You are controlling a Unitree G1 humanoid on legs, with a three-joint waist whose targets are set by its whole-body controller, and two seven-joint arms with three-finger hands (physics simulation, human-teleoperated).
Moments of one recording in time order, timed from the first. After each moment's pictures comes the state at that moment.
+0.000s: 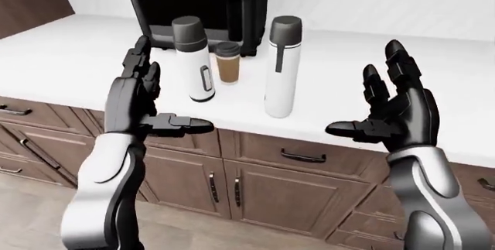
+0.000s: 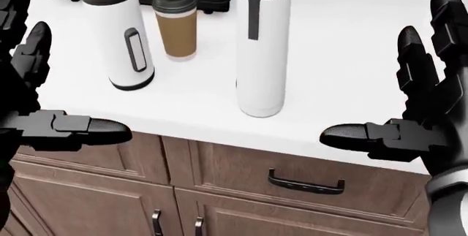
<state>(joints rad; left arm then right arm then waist) -0.39 0.22 0.21 -0.64 -0.12 0.85 -0.04 -0.24 -0.18 -0.27 -0.69 0.37 0.67 -0.11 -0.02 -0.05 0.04</state>
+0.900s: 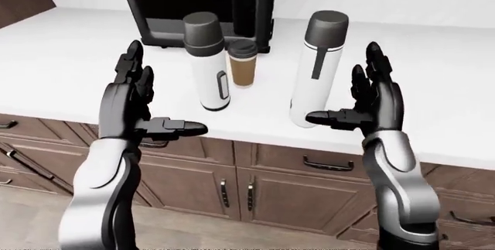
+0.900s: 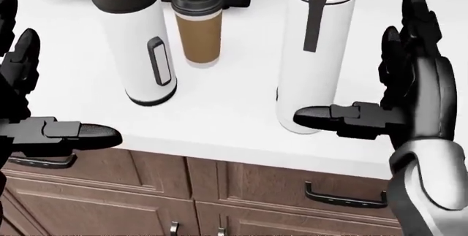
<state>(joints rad) -0.35 0.22 0.24 -0.63 -0.12 0.81 -0.05 -0.33 -0.17 -0.14 -0.43 0.17 0.53 -0.16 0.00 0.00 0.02</state>
